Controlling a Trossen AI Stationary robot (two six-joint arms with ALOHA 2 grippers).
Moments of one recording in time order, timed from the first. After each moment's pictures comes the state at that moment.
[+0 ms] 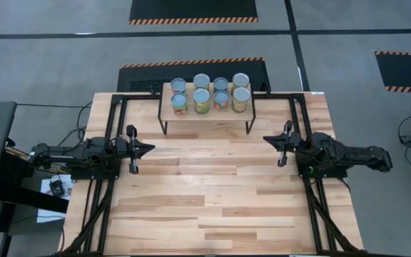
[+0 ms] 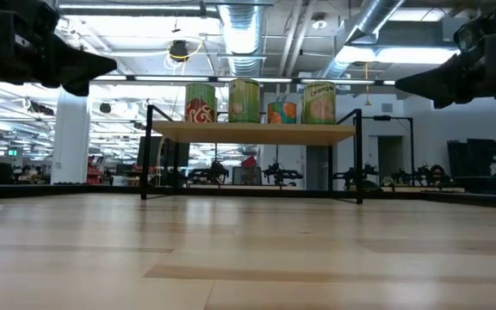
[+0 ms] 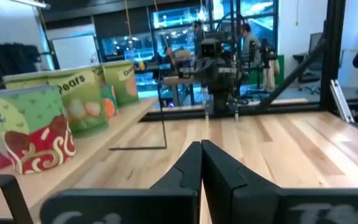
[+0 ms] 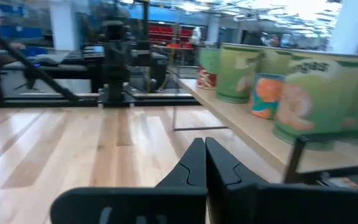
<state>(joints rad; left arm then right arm) -0.04 0.00 0.01 0.06 -0.17 0.11 -0.09 0.00 0.02 0.03 0.18 -0.08</state>
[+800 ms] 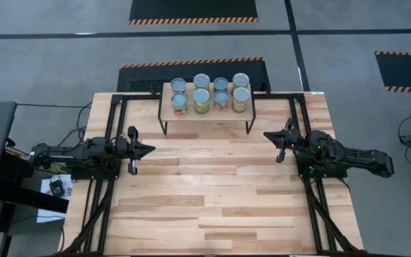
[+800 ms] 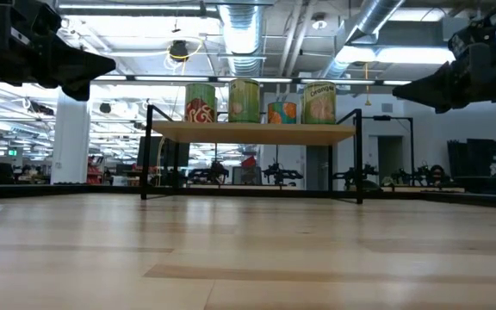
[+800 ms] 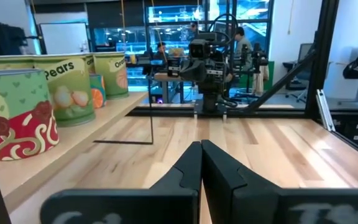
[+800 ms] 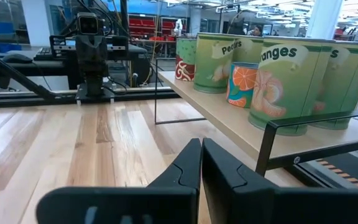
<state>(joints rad) -0.04 0.00 0.01 0.06 -0.14 0.02 -0.19 0.02 0.02 0.00 0.18 -0.05</state>
